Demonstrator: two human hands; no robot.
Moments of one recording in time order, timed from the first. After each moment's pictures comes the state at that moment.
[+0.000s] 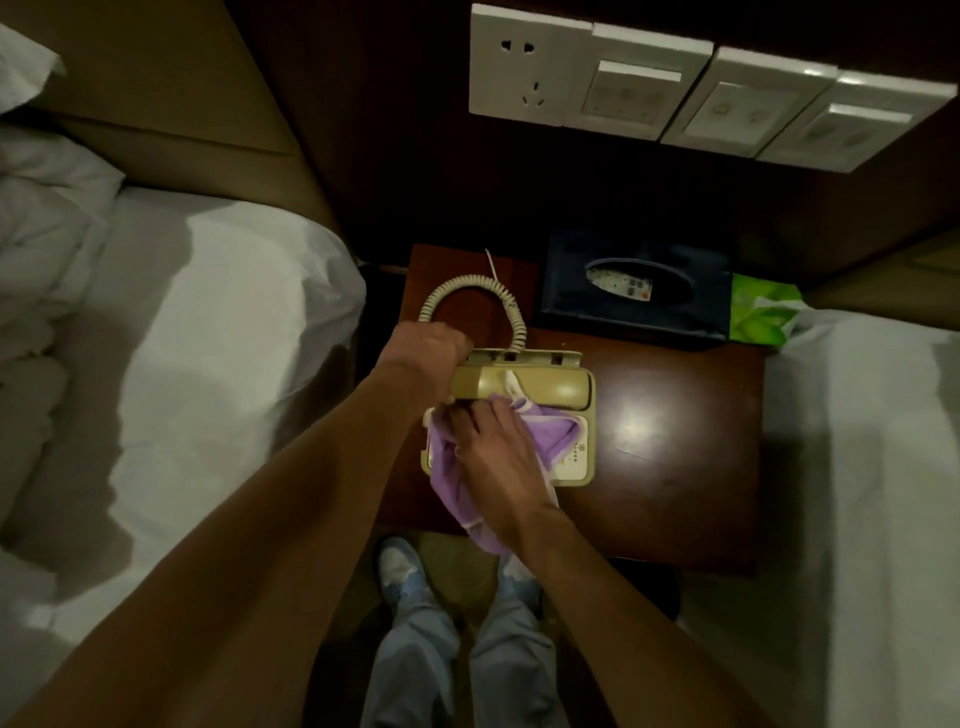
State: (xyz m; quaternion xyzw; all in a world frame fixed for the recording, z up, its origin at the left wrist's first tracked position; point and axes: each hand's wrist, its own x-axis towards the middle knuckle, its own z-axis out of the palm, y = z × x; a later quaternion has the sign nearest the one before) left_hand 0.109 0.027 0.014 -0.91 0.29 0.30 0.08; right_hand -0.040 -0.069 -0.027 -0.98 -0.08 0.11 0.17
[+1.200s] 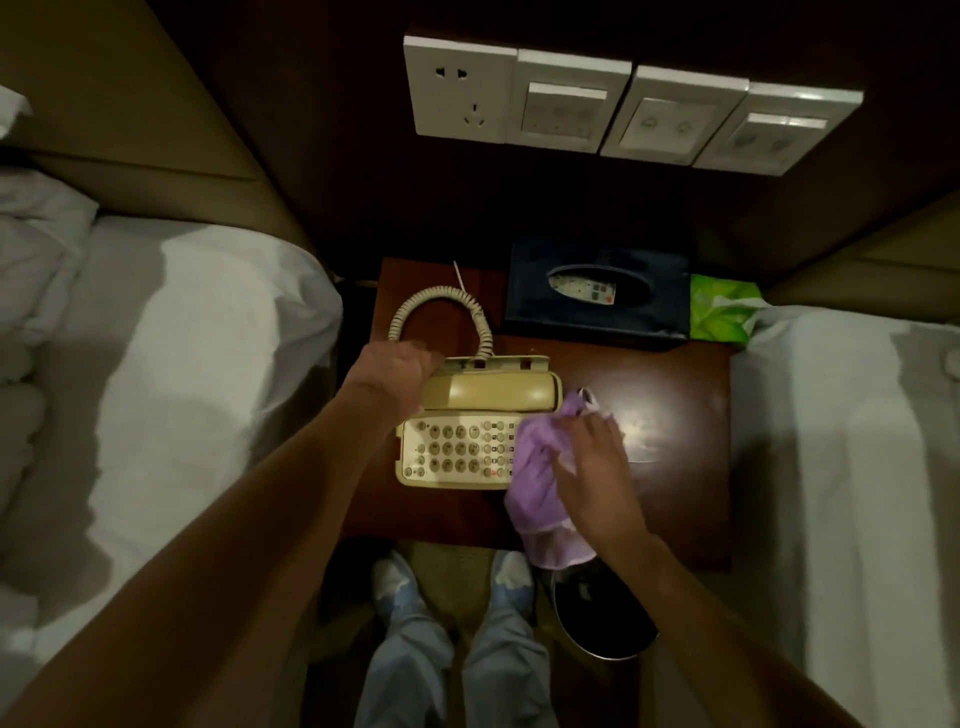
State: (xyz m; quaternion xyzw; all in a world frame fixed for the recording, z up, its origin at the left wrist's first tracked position) left_hand 0.099 0.021 0.019 -0.90 0.30 0.30 0.12; right_hand -0.086 -0.196 -0.021 -0.95 0.12 0.08 0.29
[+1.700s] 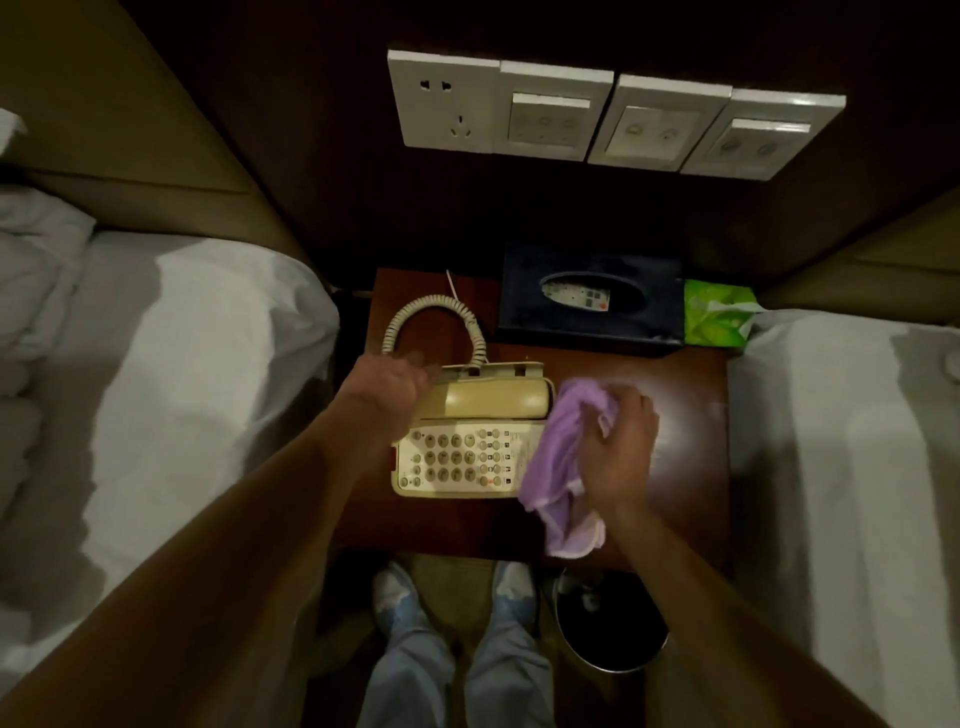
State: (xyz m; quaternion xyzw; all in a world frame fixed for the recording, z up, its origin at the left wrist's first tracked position) left_hand 0.096 0.019 0.019 -0.88 0.33 0.30 0.18; right_hand -0.050 -0.211 -0.019 -0.86 0.33 -0.05 0.38
